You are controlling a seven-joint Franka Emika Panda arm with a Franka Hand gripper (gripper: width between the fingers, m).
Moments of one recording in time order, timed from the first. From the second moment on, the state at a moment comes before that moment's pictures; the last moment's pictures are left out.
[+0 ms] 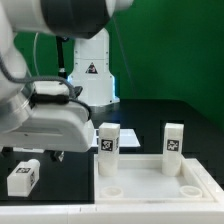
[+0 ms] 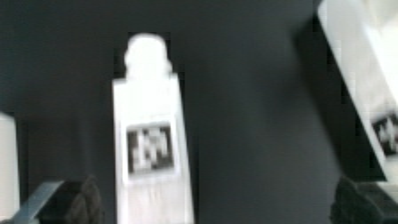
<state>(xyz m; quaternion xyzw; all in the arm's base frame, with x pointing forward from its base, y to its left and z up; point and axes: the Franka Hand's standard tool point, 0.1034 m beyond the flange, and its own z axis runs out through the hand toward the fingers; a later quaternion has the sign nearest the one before) 0.570 -0.127 0.059 -0.93 0.11 0.35 0.07</state>
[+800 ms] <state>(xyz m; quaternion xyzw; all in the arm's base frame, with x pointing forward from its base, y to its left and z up) 0.572 -0.138 0.045 -0.93 0.08 0.36 0.09</state>
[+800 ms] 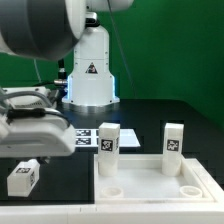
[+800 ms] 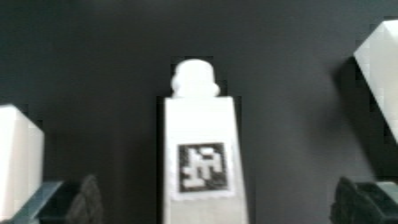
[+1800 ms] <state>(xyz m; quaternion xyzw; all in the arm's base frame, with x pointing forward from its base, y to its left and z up) 0.542 -0.132 0.021 -0.89 0.14 0.42 0.08</state>
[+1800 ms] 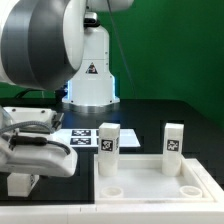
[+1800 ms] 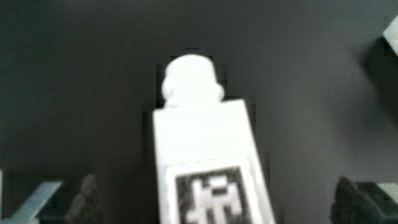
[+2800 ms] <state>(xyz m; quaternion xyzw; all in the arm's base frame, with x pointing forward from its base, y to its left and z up) 0.531 -0.132 0.015 -0.88 0.16 0.45 0.08</state>
